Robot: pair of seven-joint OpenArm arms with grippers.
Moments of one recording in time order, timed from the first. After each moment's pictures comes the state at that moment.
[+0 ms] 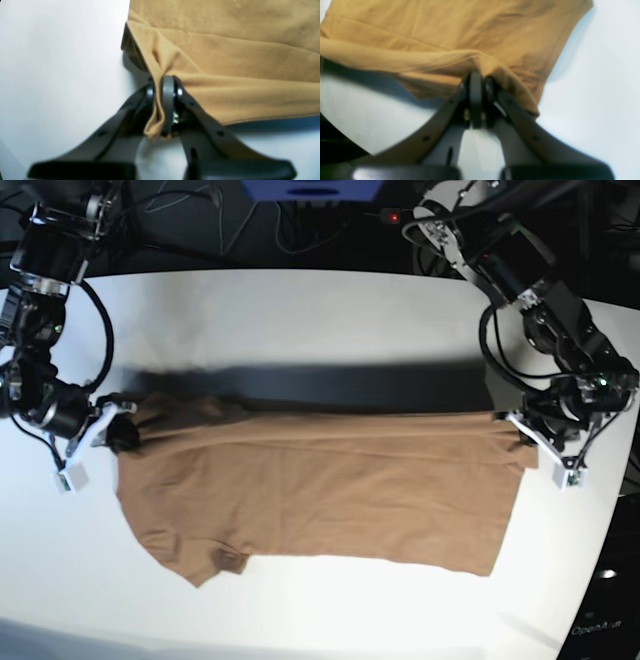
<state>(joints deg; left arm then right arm) -11.6 3.1 -41.0 97.3 -2.7 -39.5 72.6 2.8 18.6 23.5 89.7 42.7 33.8 -70.6</state>
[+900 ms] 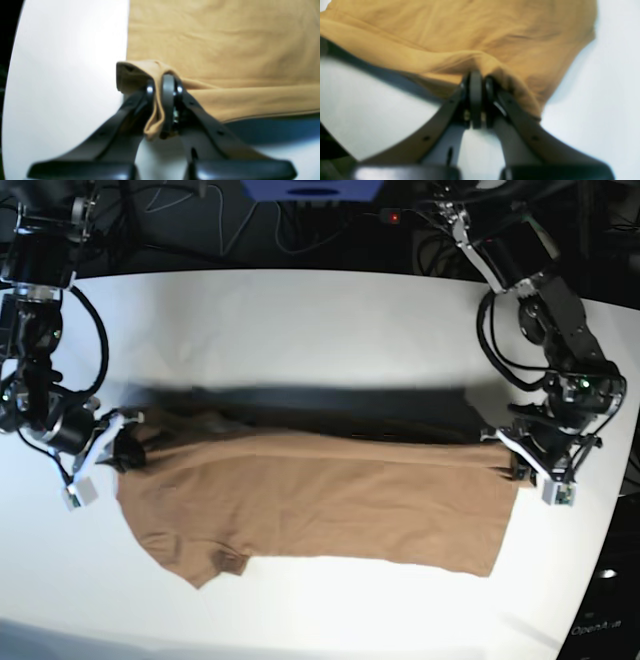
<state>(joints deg) -7.6 -0.4 -31.8 94.6 -2.0 -35.7 51.8 4.0 23.0 15.2 89.3 41.1 33.8 -61.1</state>
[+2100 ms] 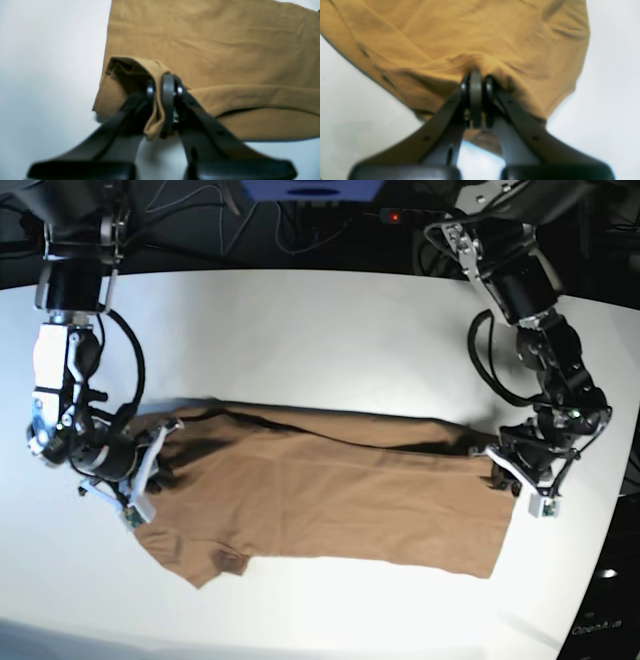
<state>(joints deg) -14.4 -3.1 -31.8 77.3 -2.2 -36.1 45.1 11.2 16.4 8.5 84.4 15.9 40.6 -53.2</state>
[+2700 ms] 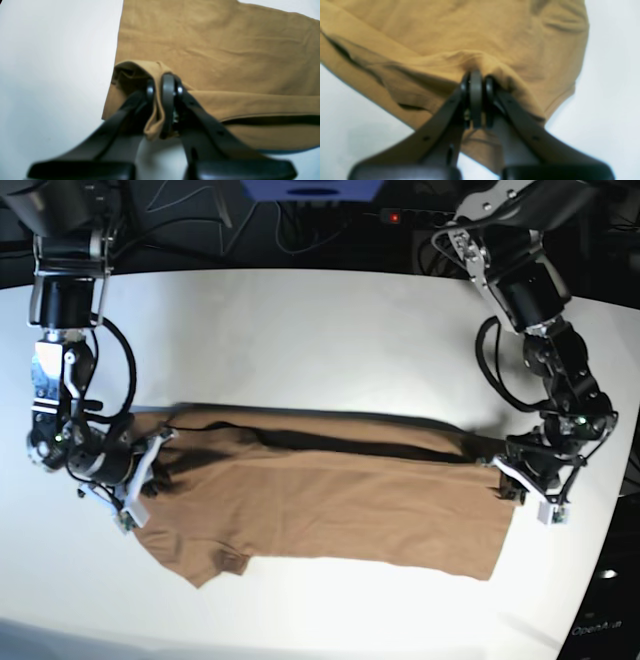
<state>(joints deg) -15.7 -3.8 -32.0 76.2 -2.1 -35.7 42.8 13.6 18.8 6.7 76.1 15.7 40.4 -46.2</state>
